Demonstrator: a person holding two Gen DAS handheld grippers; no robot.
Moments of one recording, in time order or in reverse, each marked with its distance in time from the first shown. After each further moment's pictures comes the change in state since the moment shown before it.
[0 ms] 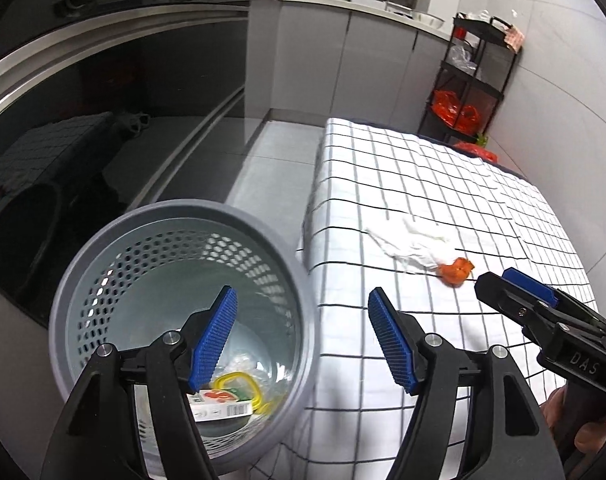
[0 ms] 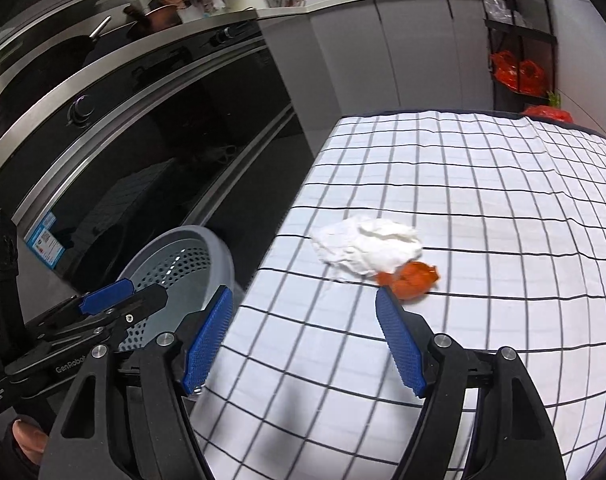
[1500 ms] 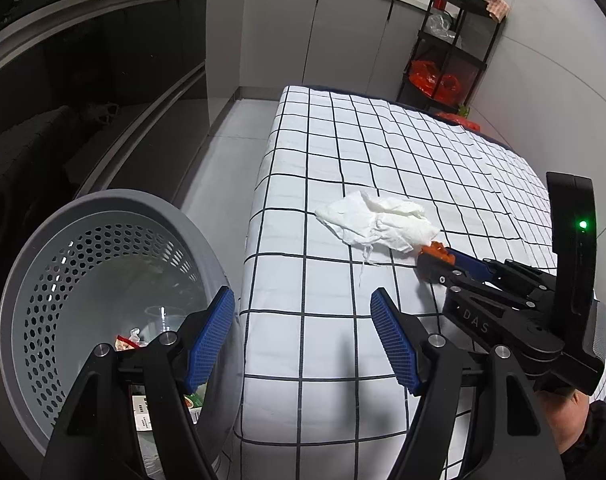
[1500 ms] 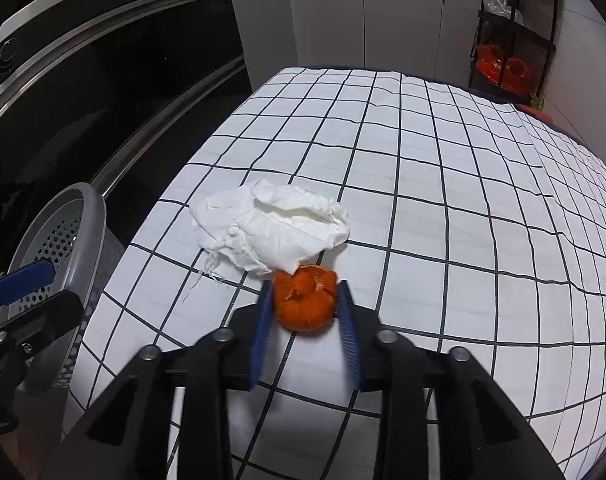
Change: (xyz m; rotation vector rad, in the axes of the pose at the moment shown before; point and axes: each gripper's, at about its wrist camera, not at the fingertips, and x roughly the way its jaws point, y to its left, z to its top) left arm 0.055 -0.046 0.001 0.045 0.084 -0.063; right arm 0.075 -0.048 0.007 -0.102 0.132 -0.204
